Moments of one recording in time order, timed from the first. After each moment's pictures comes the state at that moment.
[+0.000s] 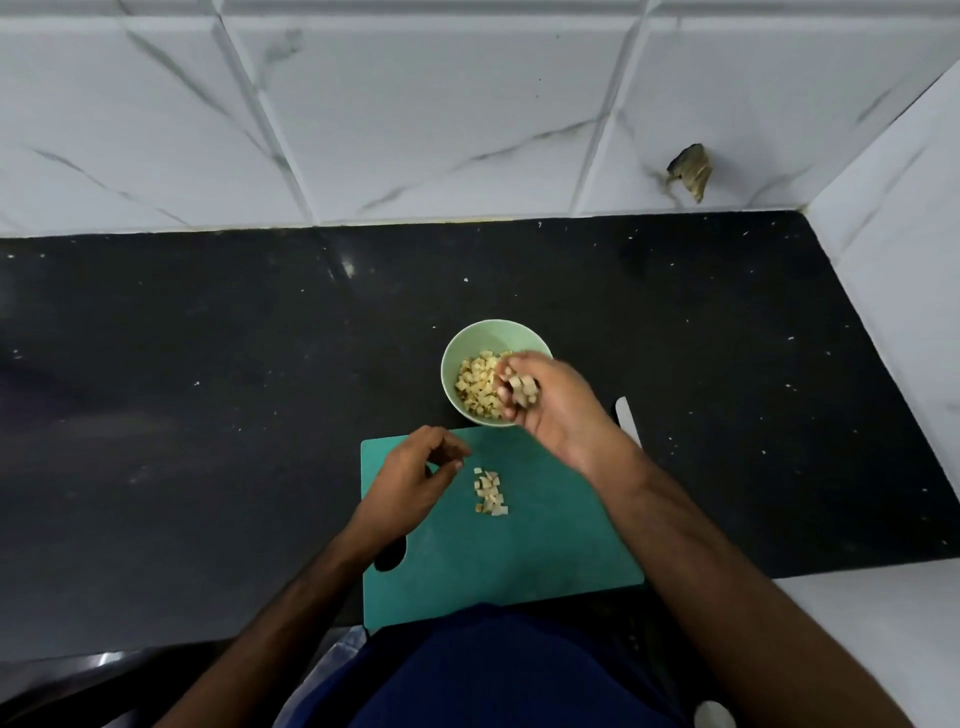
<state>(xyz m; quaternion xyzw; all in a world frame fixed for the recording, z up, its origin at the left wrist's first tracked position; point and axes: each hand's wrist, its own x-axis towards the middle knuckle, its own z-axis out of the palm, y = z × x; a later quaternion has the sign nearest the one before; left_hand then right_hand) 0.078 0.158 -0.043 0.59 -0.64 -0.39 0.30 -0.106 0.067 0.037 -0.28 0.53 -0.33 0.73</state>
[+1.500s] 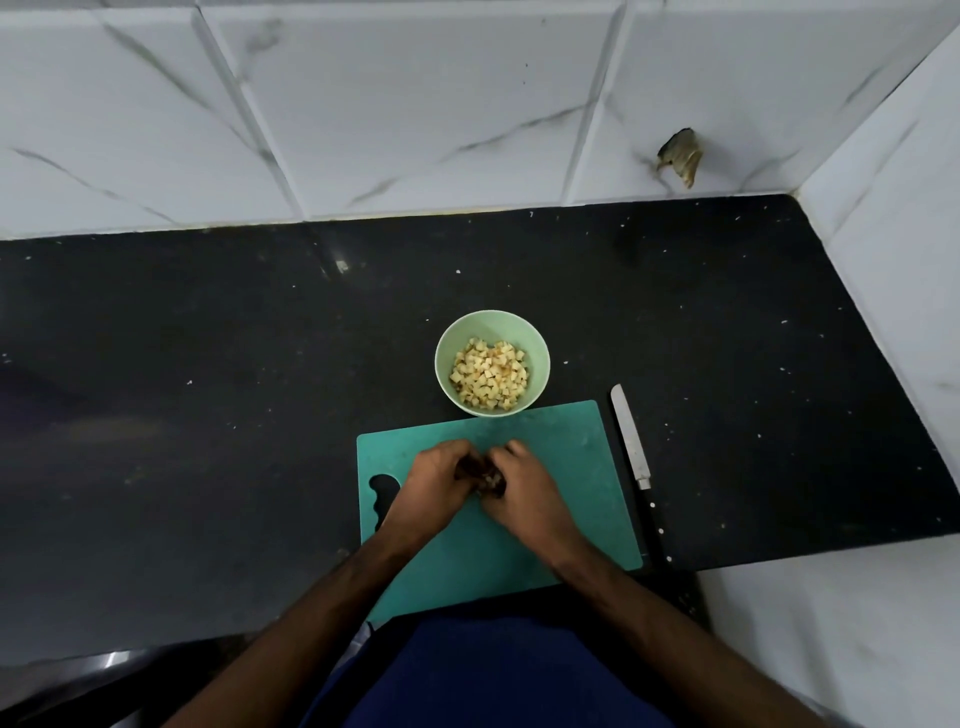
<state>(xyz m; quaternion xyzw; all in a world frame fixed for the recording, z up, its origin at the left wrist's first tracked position) 0.046 0.159 -0.078 0.62 -0.66 -0.37 0.23 -0.111 0.158 -0.065 -0.73 0.58 -0.08 0.35</state>
